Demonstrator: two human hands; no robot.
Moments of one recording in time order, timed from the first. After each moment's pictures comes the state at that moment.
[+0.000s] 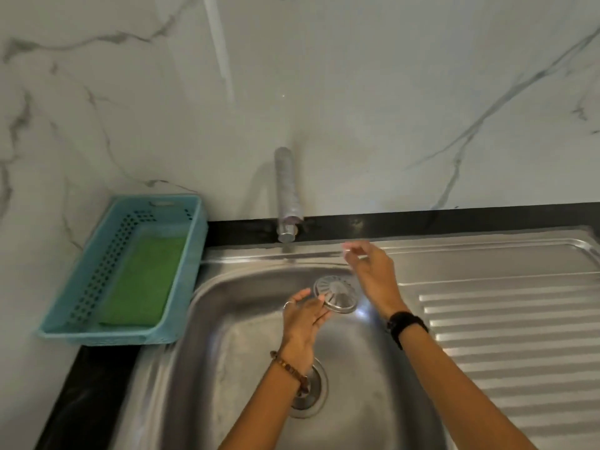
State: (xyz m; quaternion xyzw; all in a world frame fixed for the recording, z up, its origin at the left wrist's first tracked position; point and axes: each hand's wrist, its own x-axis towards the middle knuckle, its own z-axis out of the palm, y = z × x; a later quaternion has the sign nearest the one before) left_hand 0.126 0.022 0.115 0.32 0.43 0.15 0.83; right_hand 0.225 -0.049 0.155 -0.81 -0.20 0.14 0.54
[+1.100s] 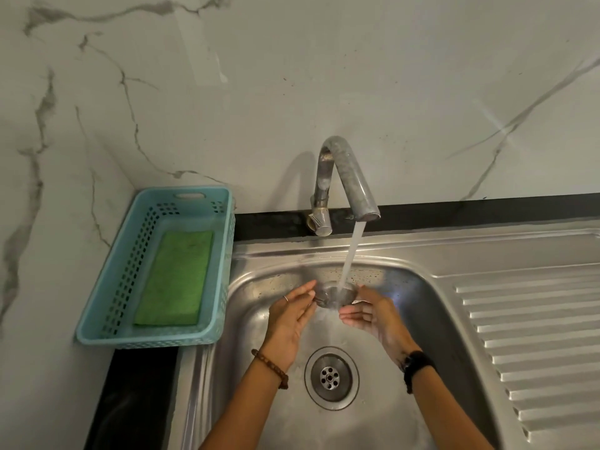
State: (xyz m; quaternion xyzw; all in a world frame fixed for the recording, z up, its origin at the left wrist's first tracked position) left_hand 0.069 0.108 0.093 0.35 0.39 0.10 0.85; right_hand 0.161 -0.026 0.096 -0.67 0.02 0.39 0.63
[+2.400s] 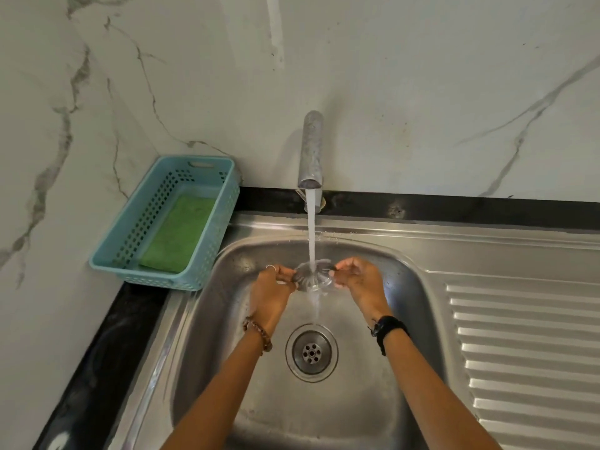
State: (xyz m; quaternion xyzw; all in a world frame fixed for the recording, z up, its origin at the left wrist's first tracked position) left_hand 0.076 0.066 0.107 0.72 0.49 0.12 0.47; right_hand 0.192 -0.040 0.096 -0.72 -0.18 0.33 0.58
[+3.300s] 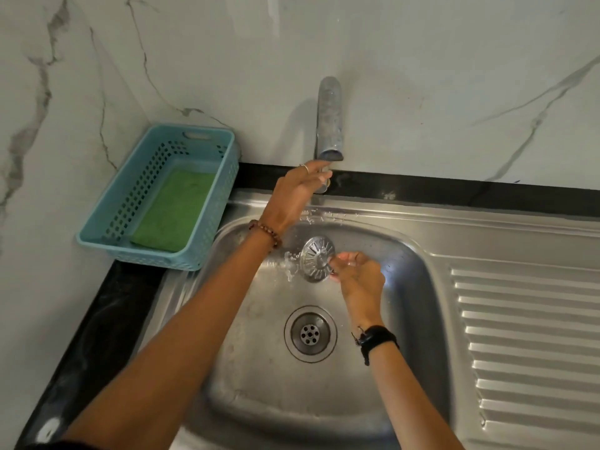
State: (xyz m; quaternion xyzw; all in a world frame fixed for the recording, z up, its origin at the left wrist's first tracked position) left_hand 0.144 0.122 0.170 0.75 0.25 0.16 0.59; right_hand 0.147 -0.034 0.111 -0.75 -0.05 0.25 0.62
